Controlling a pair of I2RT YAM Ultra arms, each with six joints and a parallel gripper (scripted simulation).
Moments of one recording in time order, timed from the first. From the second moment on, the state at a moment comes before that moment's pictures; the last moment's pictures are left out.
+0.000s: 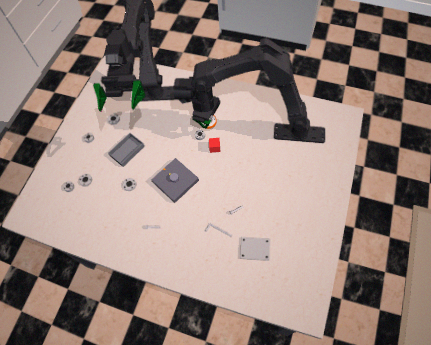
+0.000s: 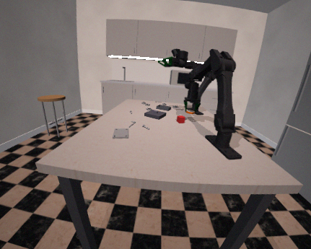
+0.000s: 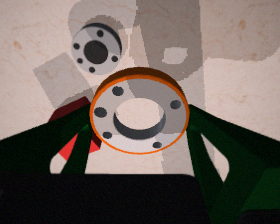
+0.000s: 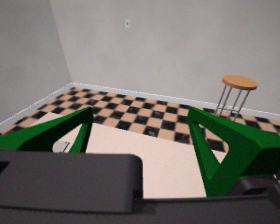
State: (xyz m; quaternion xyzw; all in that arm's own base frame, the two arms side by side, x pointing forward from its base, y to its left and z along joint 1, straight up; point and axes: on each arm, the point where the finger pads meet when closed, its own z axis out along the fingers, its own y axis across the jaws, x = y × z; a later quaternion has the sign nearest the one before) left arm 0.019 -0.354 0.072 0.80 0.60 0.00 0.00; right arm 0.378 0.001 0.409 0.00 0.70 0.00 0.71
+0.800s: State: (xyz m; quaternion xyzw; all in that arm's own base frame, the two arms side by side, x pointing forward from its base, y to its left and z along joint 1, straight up) left arm -0.155 -0.297 0.075 1.00 0.04 -0.01 0.01; right arm 0.378 0.001 0.409 0.00 0.70 0.00 0.71
